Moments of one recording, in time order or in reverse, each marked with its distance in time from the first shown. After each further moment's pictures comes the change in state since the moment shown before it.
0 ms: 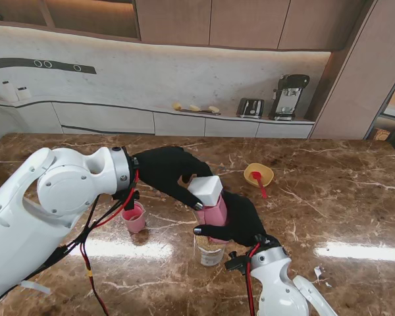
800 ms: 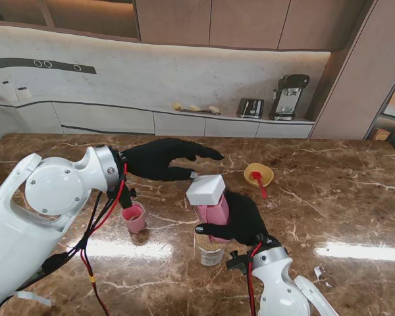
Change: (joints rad) left arm 0.088 -0.030 -0.106 0.004 -0.179 0.092 0.071; right arm -0.004 -0.002 0.010 -0.003 0.005 -0.007 -0.006; left_hand 0.078 0.029 0.634 0.098 -0.107 -0.331 -0.487 -0.323 -0.236 -0.042 -0.287 -0.207 -0.279 0.038 -0.304 -0.292 -0.178 0.066 -0.264 -0.132; right_hand 0.000 0.003 0.000 -0.010 0.000 0.002 0.000 0.000 0.000 0.000 0.000 0.000 0.000 -0.004 0.000 0.000 0.000 -0.001 0.000 0.000
